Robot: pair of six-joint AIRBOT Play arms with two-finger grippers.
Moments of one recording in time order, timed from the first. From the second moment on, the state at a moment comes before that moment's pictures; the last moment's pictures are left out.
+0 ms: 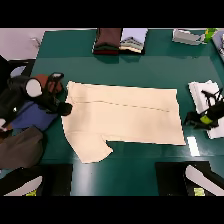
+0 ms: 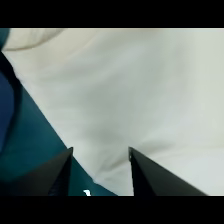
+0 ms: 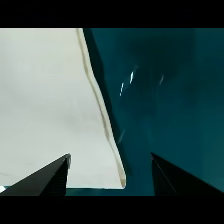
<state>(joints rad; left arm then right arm) -0.31 -1.09 0.99 1.49 -1.28 -1.71 -0.37 -1.06 0.78 -1.46 1.41 1.53</state>
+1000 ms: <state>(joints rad) -0.39 -0.99 0.80 1.51 -1.32 -1.81 -0.12 -0.99 0.54 -1.46 1.34 1.62</state>
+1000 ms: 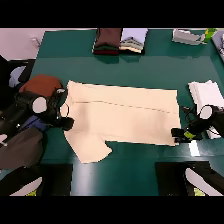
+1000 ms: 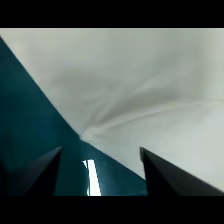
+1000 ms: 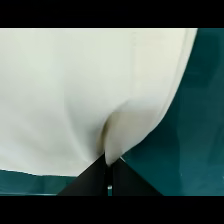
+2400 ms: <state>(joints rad) -0.39 -0.76 0.58 1.32 -1.32 -1.79 -0.11 -0.88 0.68 -1.47 1.48 1.59</state>
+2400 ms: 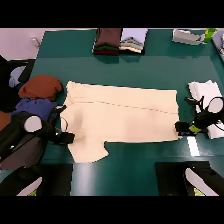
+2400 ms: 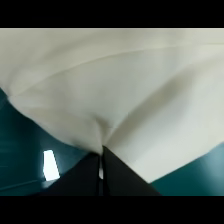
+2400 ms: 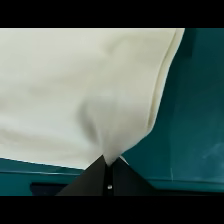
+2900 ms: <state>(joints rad) -0.39 -0.69 0.77 1.43 -1.35 -1.75 -0.19 -0.80 0.79 -1.55 1.56 1.58</state>
